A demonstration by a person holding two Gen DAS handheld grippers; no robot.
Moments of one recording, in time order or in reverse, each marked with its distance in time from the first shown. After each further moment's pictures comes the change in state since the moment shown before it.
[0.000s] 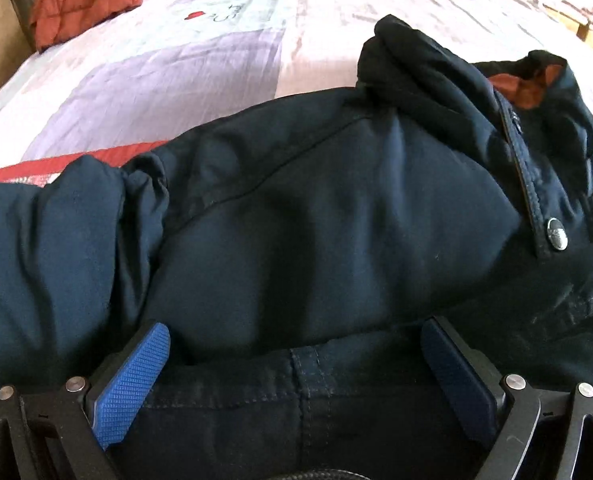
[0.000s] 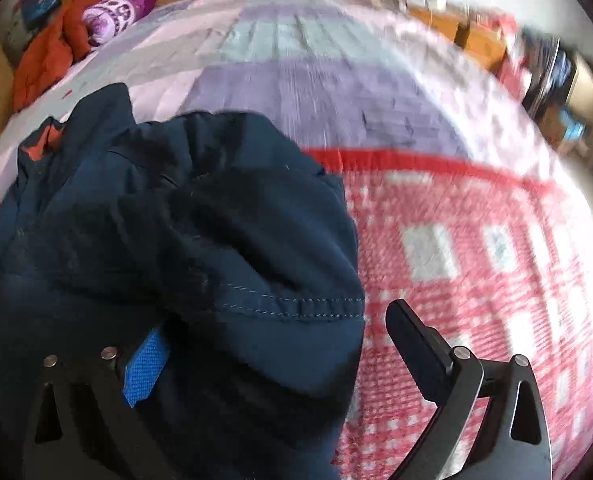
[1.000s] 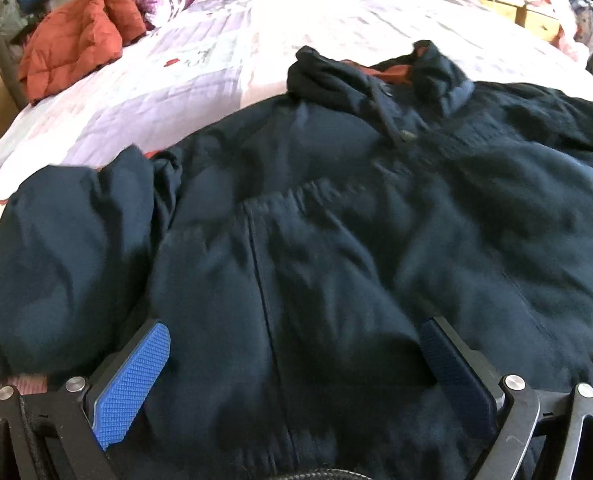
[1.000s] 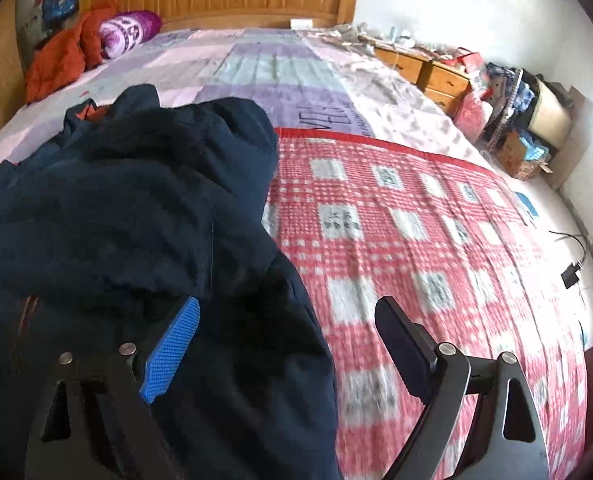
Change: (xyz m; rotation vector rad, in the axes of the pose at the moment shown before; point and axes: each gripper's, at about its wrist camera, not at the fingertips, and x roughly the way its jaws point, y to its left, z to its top) left arm -0.105 -0.015 -0.085 0.131 -0.103 -0.059; right arm -0.117 -0.025 -0.136 0.007 -0.130 -0.062
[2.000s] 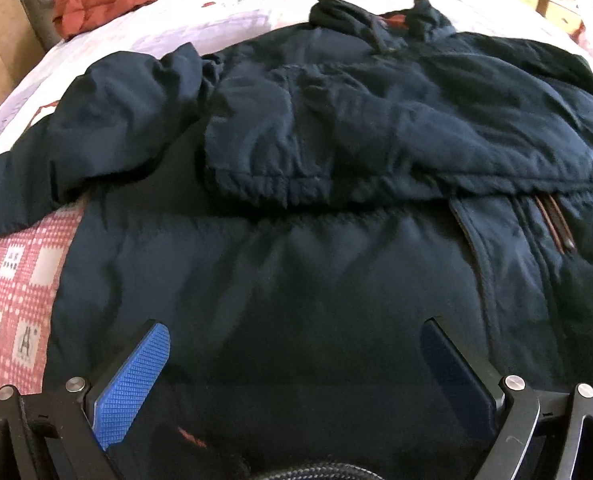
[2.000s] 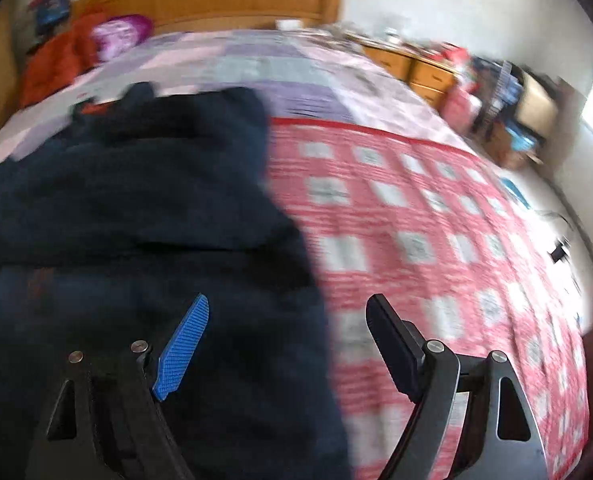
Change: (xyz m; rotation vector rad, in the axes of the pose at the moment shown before) left arm -0.067 -0.003 -0.090 -0.086 0.118 0.026; right arm -0.029 0.014 -0.029 -0.005 0.000 0.005
